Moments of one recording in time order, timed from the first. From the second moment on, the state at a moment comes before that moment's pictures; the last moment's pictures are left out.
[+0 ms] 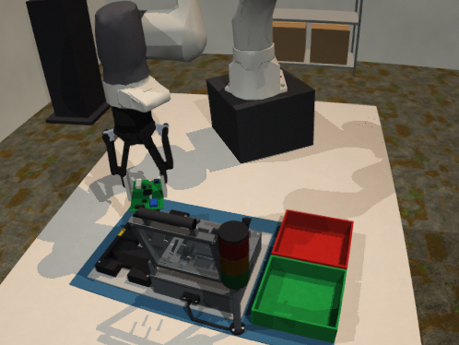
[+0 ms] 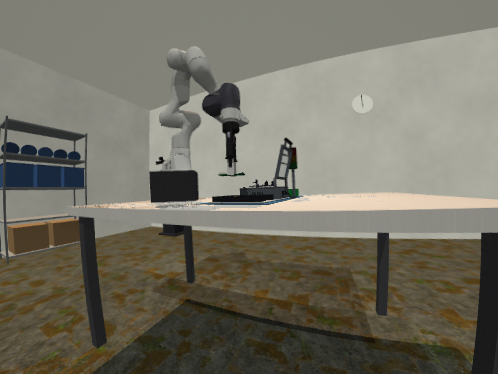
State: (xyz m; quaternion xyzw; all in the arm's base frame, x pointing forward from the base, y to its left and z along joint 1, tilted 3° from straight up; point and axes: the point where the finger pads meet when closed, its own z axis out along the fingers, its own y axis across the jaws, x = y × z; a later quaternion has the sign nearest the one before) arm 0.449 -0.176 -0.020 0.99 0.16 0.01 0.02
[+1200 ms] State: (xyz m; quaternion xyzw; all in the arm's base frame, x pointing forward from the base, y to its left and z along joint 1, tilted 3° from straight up) arm 0.450 -0.176 -0.020 0.99 -0.15 0.02 0.02
